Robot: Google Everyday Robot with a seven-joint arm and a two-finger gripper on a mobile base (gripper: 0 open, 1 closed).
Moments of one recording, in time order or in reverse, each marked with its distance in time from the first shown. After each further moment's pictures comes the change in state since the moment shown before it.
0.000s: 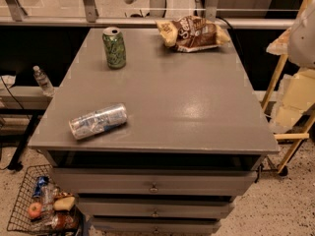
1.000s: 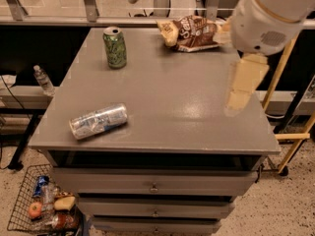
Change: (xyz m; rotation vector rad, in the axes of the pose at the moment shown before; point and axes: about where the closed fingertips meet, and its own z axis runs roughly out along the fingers) arm -0.084 -0.013 0.018 -0.031 -0.074 -0.206
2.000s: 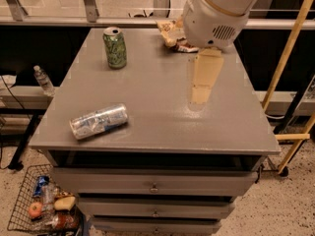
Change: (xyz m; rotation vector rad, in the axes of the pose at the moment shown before) arm -0.080 -0.006 0.018 -0.036 -0.078 -0.197
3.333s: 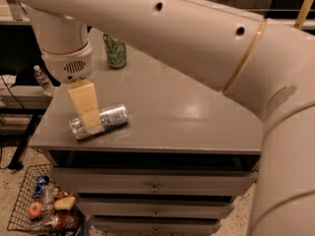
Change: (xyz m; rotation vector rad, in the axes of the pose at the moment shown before) arm -0.187 -0.007 0.141 -0.228 0.123 -0.355
